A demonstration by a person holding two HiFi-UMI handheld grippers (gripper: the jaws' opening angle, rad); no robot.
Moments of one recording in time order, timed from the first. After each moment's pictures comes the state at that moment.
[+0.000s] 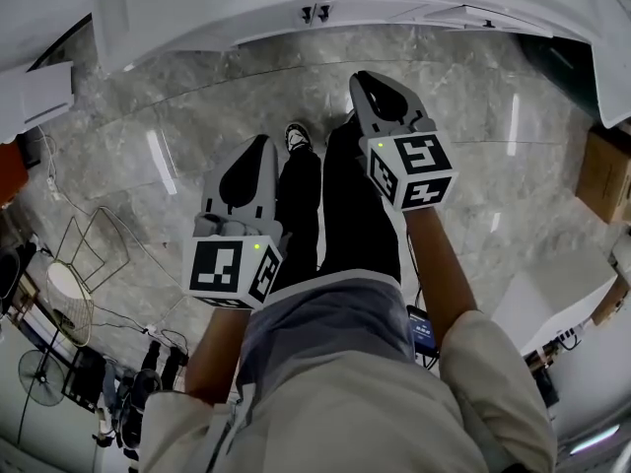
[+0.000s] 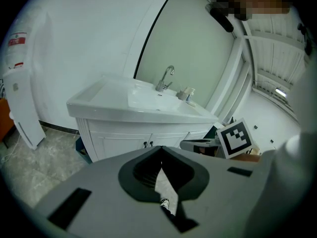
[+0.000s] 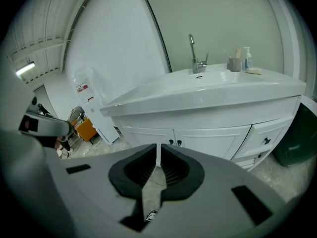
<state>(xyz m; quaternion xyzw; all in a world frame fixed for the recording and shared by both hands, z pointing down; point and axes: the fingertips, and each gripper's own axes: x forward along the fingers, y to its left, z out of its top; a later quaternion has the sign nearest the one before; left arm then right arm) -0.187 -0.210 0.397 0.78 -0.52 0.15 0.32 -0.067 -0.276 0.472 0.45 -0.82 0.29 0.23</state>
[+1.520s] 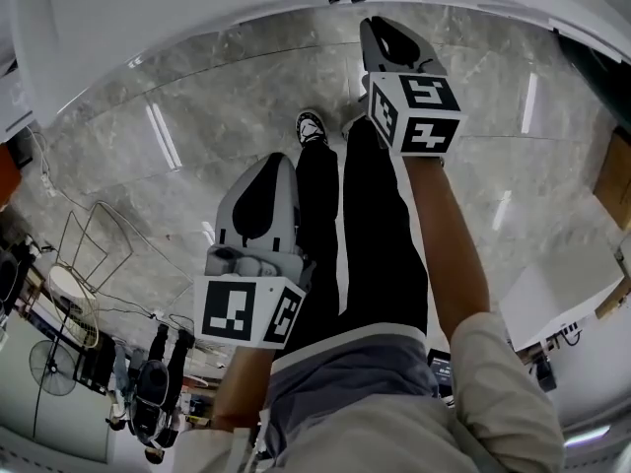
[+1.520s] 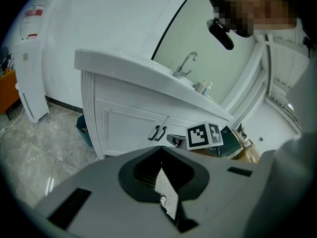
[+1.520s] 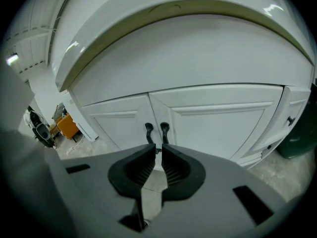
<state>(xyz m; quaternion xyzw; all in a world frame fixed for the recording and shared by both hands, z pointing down) -0.205 -0.230 0.519 0.73 -0.54 0.15 0.40 -0.088 -0.369 0.652 0.49 -0.78 0.31 0.26</state>
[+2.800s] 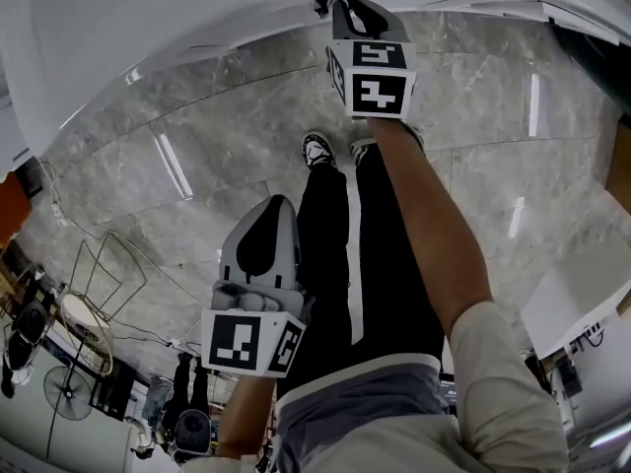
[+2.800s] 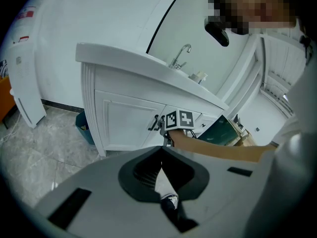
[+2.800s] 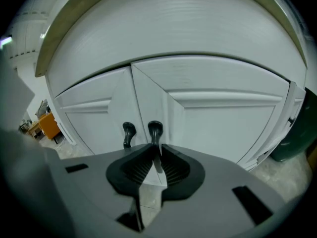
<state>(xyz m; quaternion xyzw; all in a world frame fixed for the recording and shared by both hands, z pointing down) -0.205 -0.197 0.538 0.74 -0.51 0.19 0.39 -0.095 -0.420 0.698 0.56 -0.75 0.26 0.25</state>
